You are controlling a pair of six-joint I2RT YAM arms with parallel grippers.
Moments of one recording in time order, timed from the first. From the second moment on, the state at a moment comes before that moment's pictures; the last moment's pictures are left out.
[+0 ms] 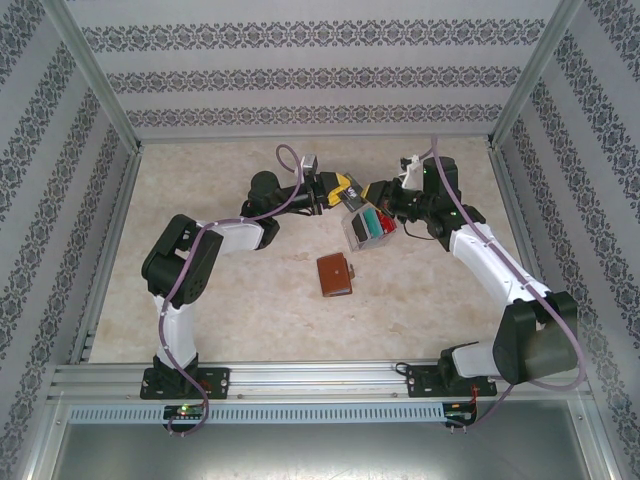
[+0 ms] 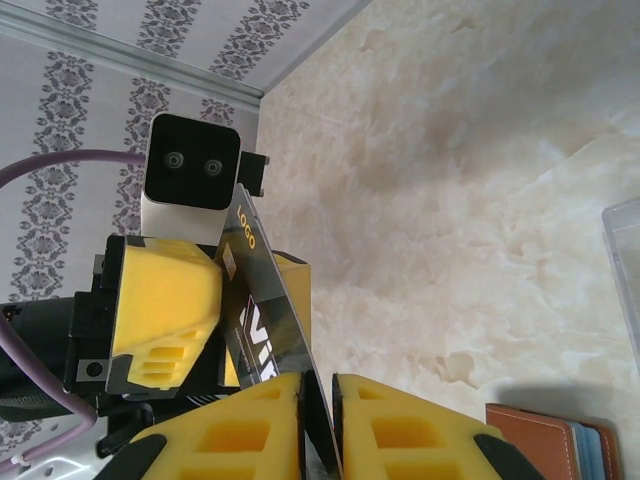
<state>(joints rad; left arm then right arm) -0.47 1.98 1.15 1.06 0.82 -1.72 0.20 1.36 1.01 -0.18 -0.68 0.84</state>
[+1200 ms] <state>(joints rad) -0.47 1.99 1.15 1.07 0.82 -1.73 0.21 1.40 1.00 -0.13 -0.71 0.89</state>
